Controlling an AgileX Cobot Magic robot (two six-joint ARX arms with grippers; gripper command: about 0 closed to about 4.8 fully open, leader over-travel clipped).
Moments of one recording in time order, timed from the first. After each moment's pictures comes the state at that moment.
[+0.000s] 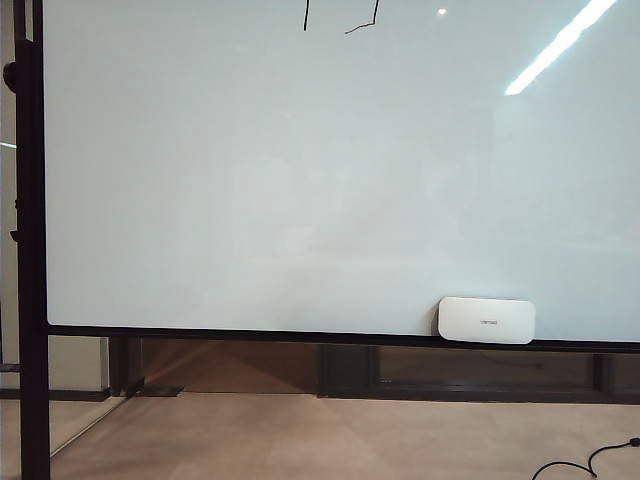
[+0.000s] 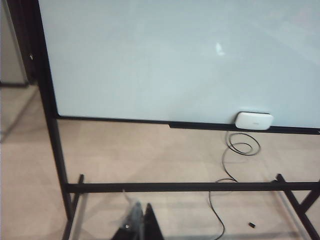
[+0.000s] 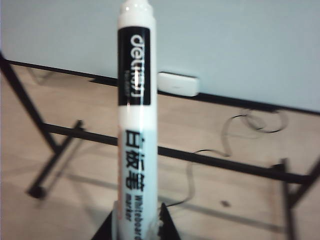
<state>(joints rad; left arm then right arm) 0.23 0.00 1.13 -1.26 0.42 -0.02 0.23 0.12 1.12 -1.31 -0.01 0.05</state>
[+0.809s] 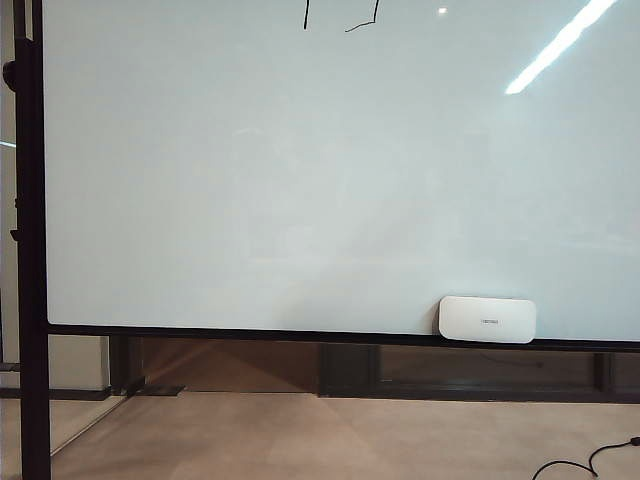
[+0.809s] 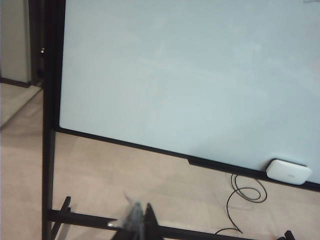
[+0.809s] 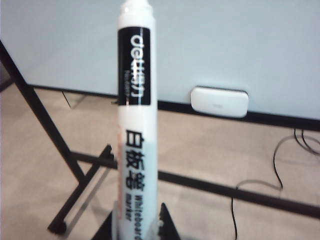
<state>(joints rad) 0.29 0.00 0.49 -0.51 0.42 -0.21 0.23 0.11 0.45 -0.53 -0.11 0.13</state>
